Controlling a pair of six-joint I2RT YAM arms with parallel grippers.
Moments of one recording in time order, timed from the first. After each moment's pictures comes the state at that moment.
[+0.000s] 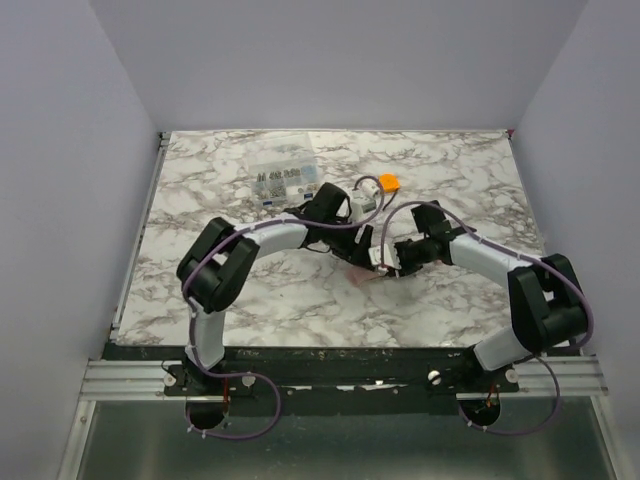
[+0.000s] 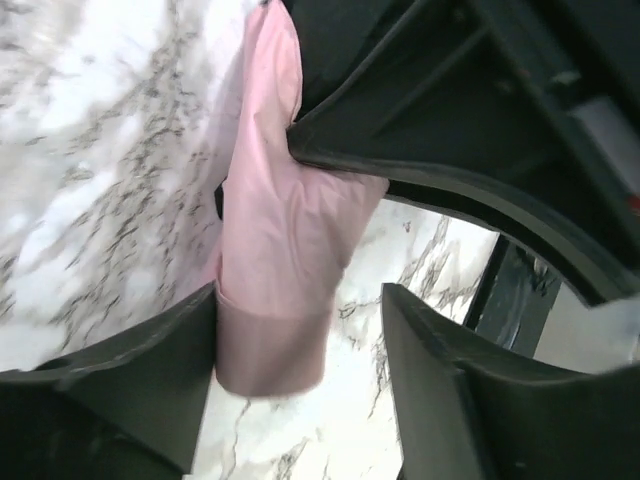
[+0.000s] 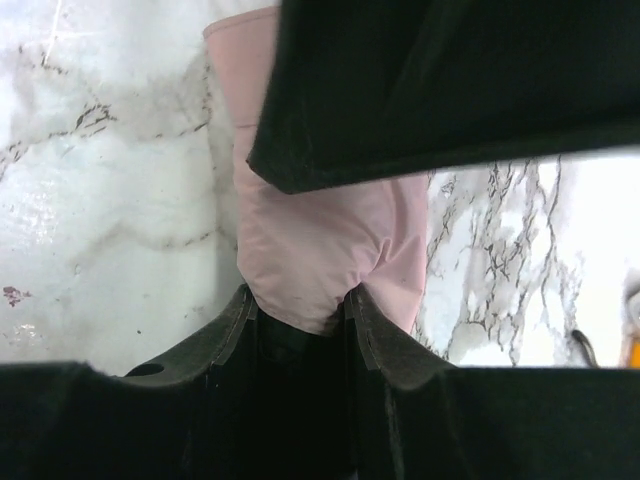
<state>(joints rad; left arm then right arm) -0.69 2.00 1.29 -0.16 0.73 -0.24 0.35 1.51 0.75 -0.37 -0.60 -1.49</state>
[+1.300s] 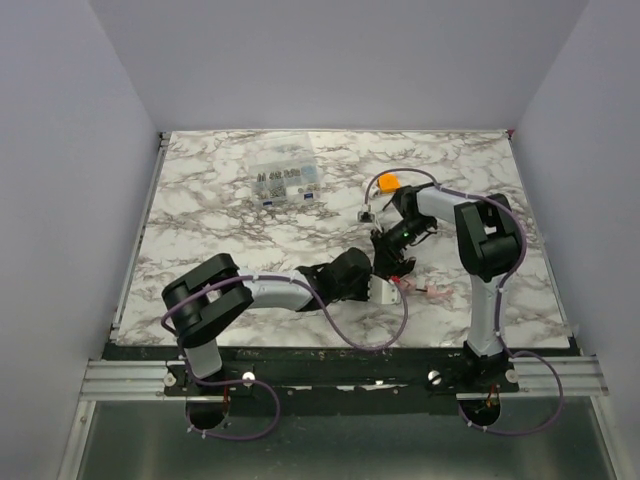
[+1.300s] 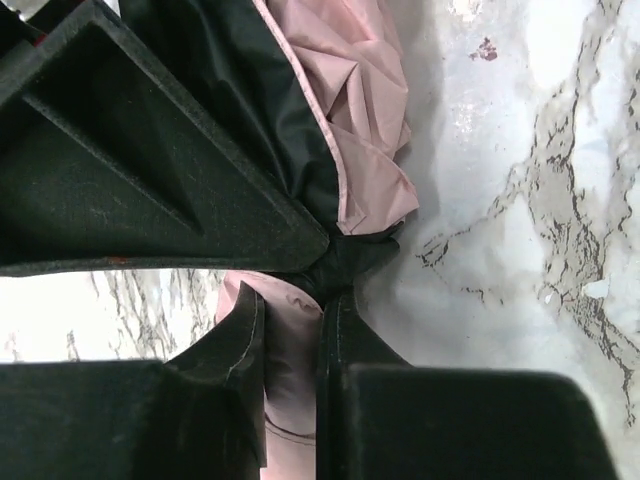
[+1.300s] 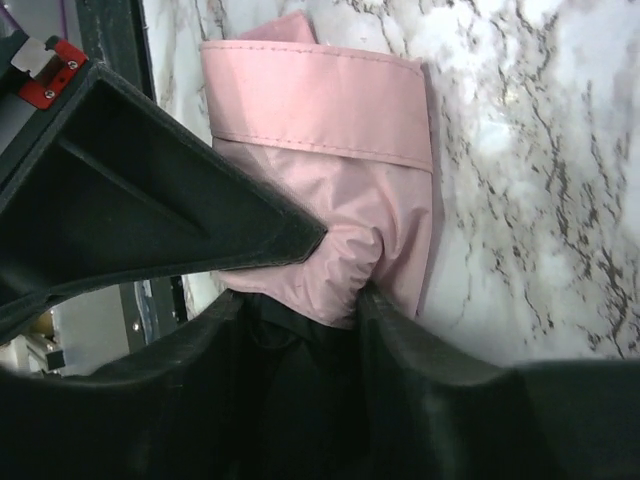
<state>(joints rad) -1.06 1.74 0.84 0.21 0.02 0.72 0.32 2.13 1.38 -1.09 -0.98 -0.92</state>
